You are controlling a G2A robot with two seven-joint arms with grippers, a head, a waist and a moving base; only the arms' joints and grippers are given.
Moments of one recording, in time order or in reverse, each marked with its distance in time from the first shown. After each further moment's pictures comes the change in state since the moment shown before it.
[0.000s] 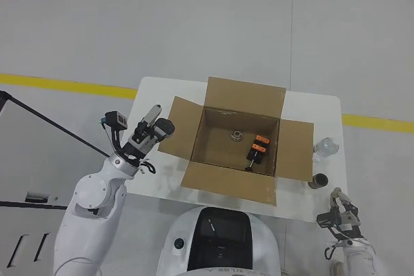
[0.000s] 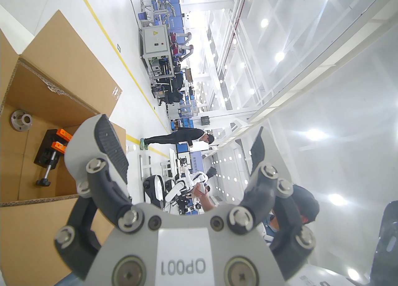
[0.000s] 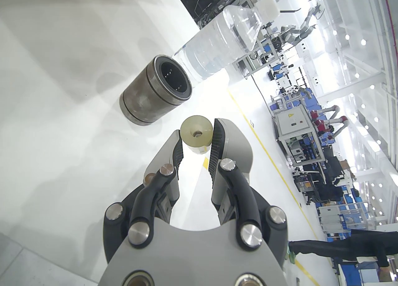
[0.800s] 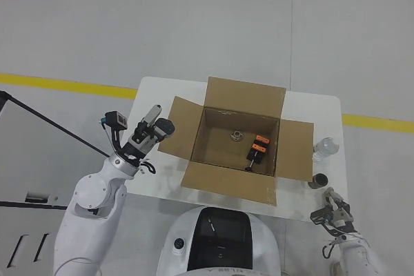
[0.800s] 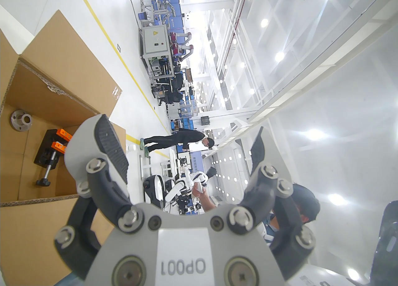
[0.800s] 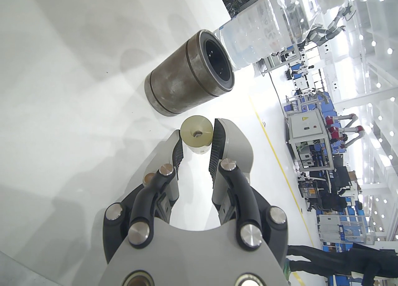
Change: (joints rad) left arm 0.000 0.000 0.000 0.000 0.000 0.000 0.000; right arm 0.073 0.021 -0.066 0.110 -0.061 0.005 0.053
